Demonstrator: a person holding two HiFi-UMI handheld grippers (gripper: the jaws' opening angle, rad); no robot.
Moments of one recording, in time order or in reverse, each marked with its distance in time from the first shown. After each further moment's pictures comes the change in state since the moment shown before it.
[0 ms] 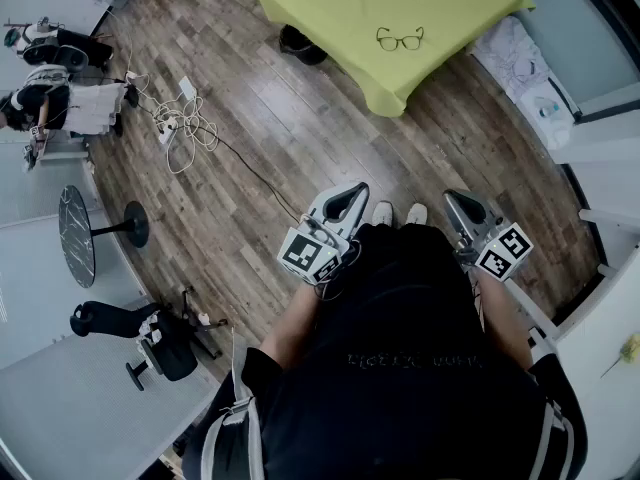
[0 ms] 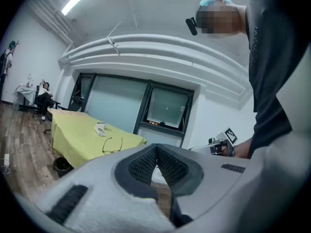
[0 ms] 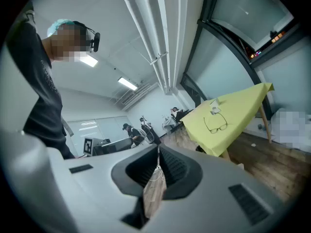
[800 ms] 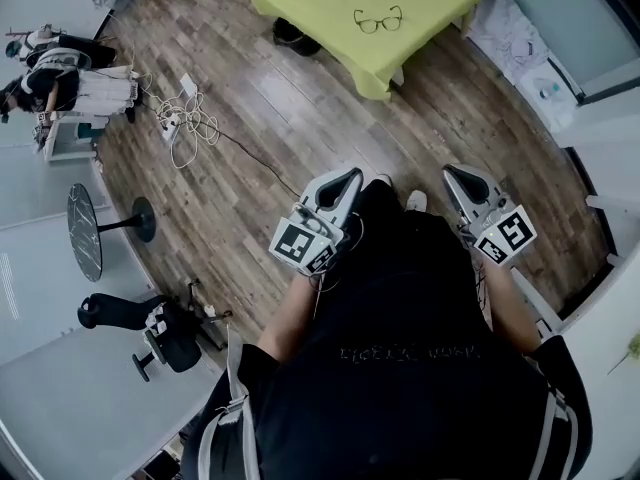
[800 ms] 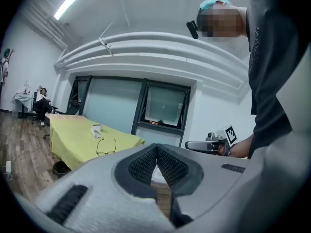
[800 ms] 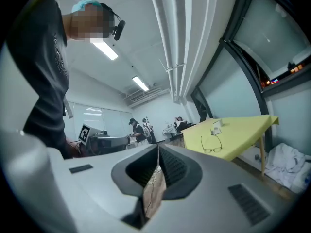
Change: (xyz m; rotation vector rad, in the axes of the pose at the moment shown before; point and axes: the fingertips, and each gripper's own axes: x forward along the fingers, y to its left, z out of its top) left arm 0.029 -0.047 -0.001 0.051 0.005 0.023; right arm -0.043 -0.018 0.026 -0.281 -0.072 0.030
